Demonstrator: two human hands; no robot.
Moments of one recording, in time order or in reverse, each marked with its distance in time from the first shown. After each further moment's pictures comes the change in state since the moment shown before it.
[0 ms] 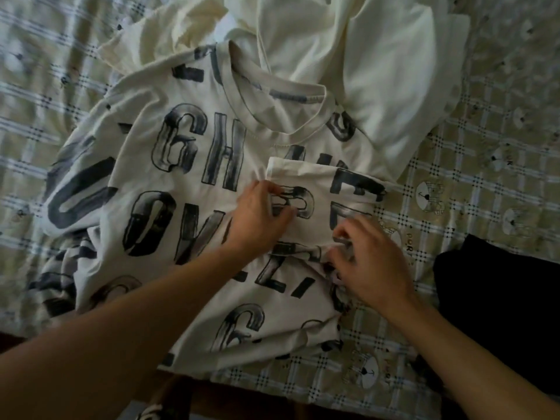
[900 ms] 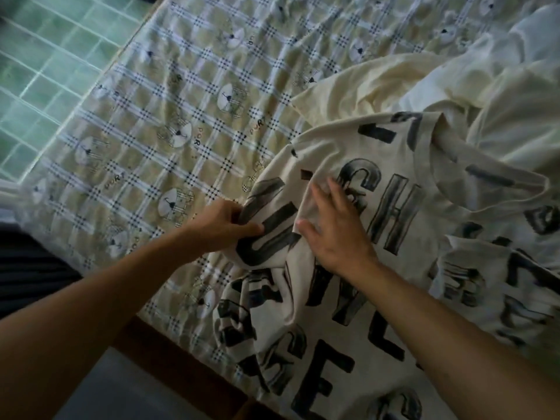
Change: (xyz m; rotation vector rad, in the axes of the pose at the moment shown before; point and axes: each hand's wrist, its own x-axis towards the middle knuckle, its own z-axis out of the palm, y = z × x) left_hand 0.011 -0.151 -0.288 -0.071 -0.192 -0.483; right_hand 0.170 -0.249 0.113 0.148 -0.232 -0.155
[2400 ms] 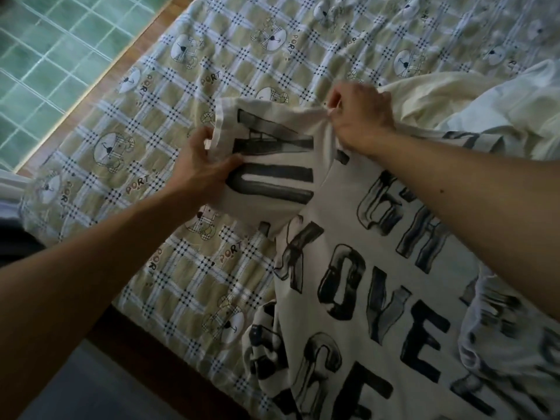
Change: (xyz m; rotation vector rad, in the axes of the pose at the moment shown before) left_hand 0.039 -0.013 -0.090 -0.496 0.446 0.311; right_hand 0.192 -0.070 -0.060 -0.342 0.274 -0.021
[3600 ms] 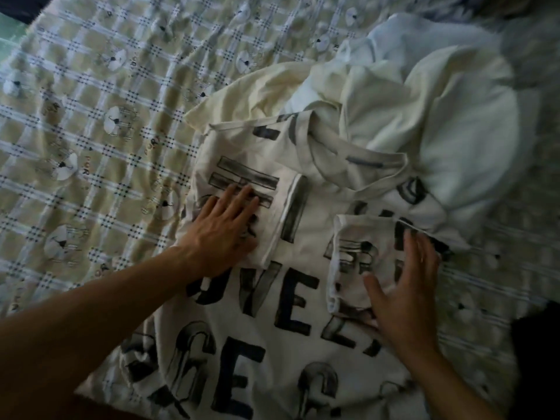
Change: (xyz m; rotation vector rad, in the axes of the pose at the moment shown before) left_hand -0.076 -0.013 0.197 1.314 -0.608 0.601; right_hand -0.355 0.212 -0.021 0.343 0.259 0.535
